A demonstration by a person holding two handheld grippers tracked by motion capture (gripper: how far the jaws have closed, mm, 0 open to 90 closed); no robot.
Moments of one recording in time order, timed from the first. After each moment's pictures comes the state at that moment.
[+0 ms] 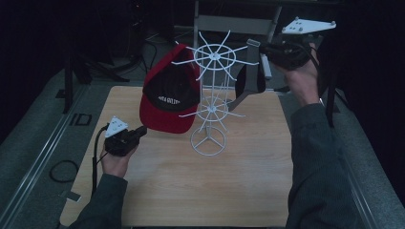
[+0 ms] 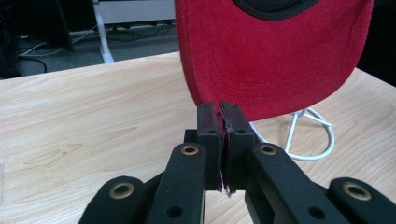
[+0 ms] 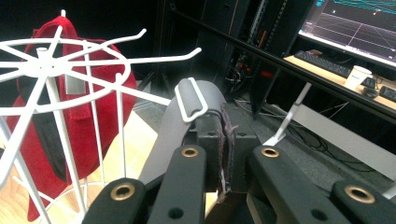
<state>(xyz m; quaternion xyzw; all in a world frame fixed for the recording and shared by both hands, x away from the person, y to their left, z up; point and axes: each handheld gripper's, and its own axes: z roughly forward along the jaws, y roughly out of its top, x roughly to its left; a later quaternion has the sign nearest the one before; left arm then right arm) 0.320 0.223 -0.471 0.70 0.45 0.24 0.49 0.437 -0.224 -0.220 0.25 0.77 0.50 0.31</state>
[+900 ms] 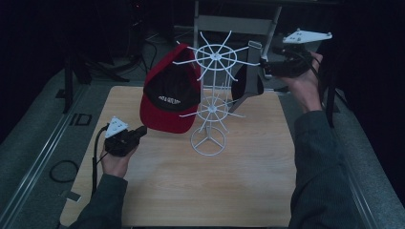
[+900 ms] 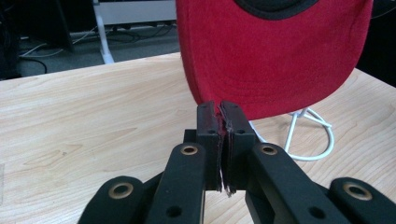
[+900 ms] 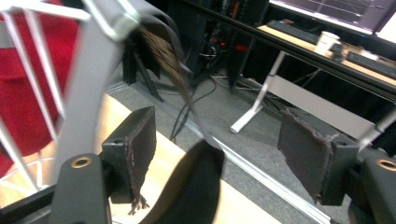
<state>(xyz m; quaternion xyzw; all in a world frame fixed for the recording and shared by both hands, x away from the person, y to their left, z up) 0.318 0.223 -0.470 0.70 0.45 0.25 0.49 0.447 -0.247 -0.249 0.31 0.76 0.46 0.33</state>
